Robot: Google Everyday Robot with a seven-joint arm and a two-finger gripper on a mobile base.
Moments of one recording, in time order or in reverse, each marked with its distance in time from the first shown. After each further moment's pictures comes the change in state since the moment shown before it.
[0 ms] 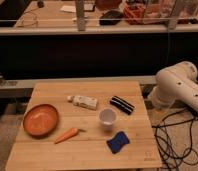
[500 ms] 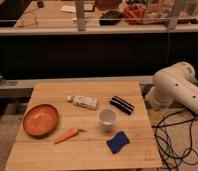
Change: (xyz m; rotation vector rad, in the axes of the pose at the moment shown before) arm -0.025 -0.002 -0.002 0.034 0.004 -0.077
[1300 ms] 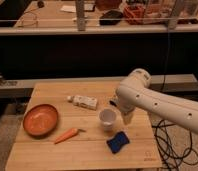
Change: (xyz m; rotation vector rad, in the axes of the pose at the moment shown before) arm -0.141 -0.007 0.032 0.076 -0.075 -0.370
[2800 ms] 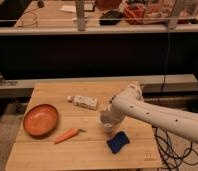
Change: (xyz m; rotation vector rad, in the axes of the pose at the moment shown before) arm -0.067 0.002 0.069 0.047 -0.158 -0.245
